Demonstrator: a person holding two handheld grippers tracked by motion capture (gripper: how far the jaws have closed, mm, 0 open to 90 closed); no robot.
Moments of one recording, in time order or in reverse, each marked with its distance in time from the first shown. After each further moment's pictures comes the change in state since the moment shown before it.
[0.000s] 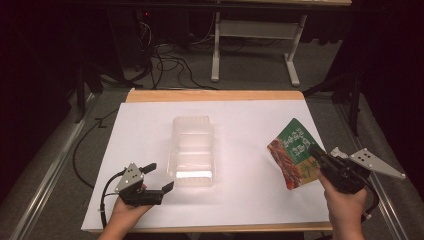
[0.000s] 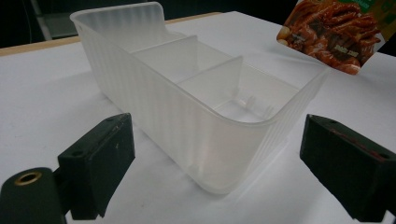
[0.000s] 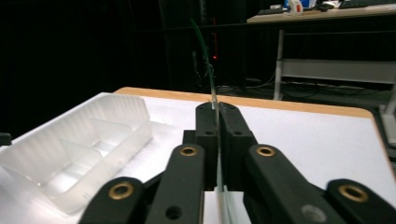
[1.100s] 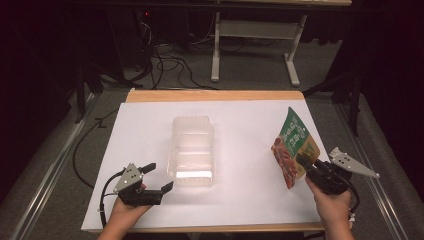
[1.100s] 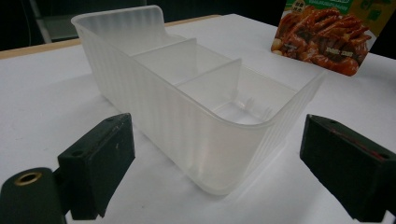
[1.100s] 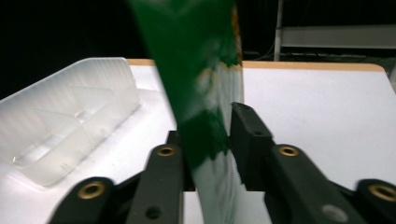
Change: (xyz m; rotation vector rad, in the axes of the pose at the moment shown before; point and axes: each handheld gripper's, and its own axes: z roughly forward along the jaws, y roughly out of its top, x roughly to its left) left arm 0.000 0.001 -0.002 -0.011 -0.006 -0.001; right arm -0.011 -0.044 0.026 0.100 -0.020 0.034
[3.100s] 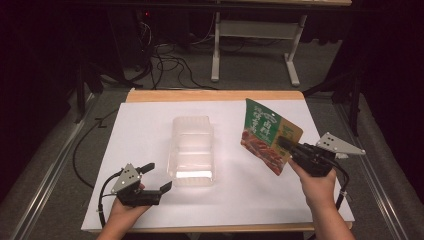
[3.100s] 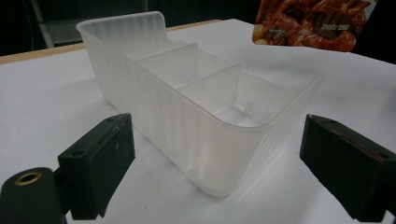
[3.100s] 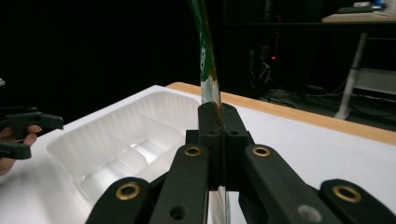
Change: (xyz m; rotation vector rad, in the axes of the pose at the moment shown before) left arm 0.000 0.000 -0.004 -0.015 0.003 -0.002; right arm 0.034 0.053 0.033 -0.069 0.265 -0.115
